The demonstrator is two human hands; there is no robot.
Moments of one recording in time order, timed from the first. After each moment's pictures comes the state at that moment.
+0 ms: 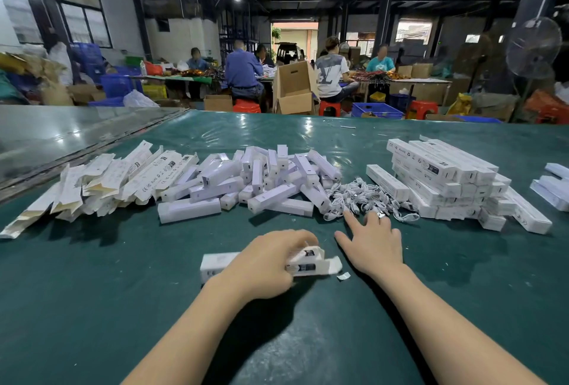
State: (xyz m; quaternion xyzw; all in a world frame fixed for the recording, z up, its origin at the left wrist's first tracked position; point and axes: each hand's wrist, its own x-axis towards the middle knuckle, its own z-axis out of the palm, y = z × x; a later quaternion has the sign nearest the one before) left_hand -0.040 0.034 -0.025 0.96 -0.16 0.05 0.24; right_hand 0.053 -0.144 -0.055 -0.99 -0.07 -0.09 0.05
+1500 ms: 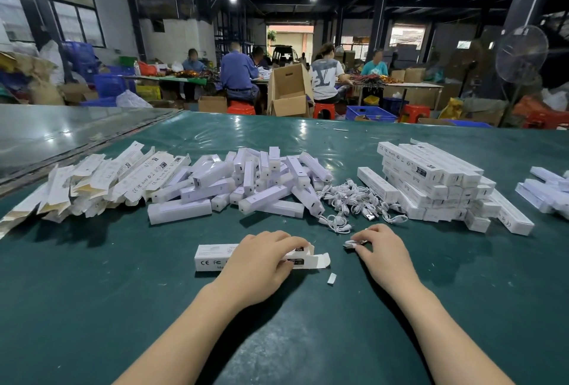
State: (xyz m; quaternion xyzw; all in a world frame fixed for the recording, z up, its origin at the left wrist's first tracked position) left_hand -0.034 0.032 -0.042 0.96 -0.17 0.14 0.15; right_hand 0.033 -0.181 -0.050 -0.95 -0.10 -0.12 0.27
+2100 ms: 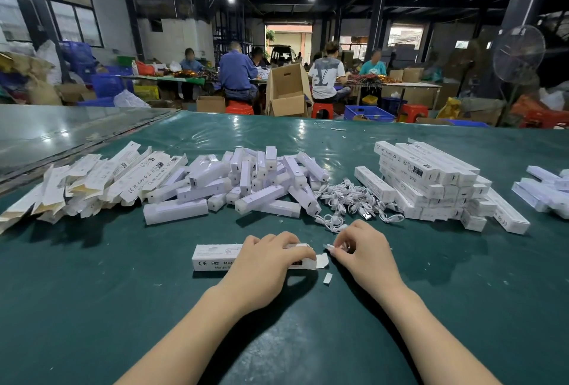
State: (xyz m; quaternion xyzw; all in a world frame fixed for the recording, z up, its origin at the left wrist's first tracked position) left_hand -0.034 0.020 -0.046 0.97 -0.16 0.13 0.10; right_hand 0.019 -0.164 -0.048 -0.91 -0.19 -0.16 0.34
